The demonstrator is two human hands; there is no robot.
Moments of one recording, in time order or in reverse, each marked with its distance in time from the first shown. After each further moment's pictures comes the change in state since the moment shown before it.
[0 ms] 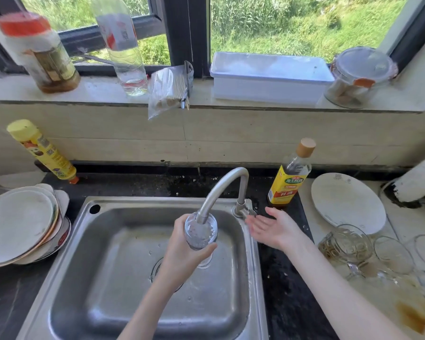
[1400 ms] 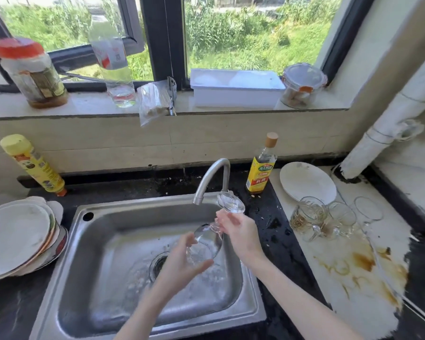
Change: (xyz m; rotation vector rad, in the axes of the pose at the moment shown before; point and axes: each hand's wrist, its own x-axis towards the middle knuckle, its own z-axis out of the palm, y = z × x) left_hand -0.054 -0.031 -0.021 0.295 -0.259 0.032; right_hand -0.071 0.119 0.003 -0.937 0.077 -0.941
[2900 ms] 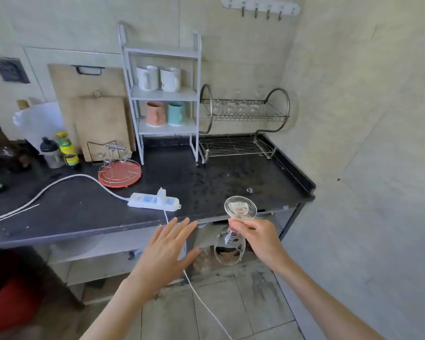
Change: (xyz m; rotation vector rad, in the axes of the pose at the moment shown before) left_hand -0.559 0.139 0.292 0.661 -1.038 1.681; right_hand -0.832 0.108 -0.169 -0.065 1.485 0.355
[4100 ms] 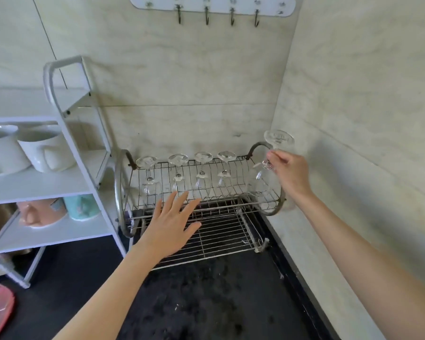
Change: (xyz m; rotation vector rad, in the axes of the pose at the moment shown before) left_hand 0.629 0.045 -0.024 0.153 0.039 -0.027; right_hand 0.611 0.053 -0.310 -0.124 0.419 -0.206
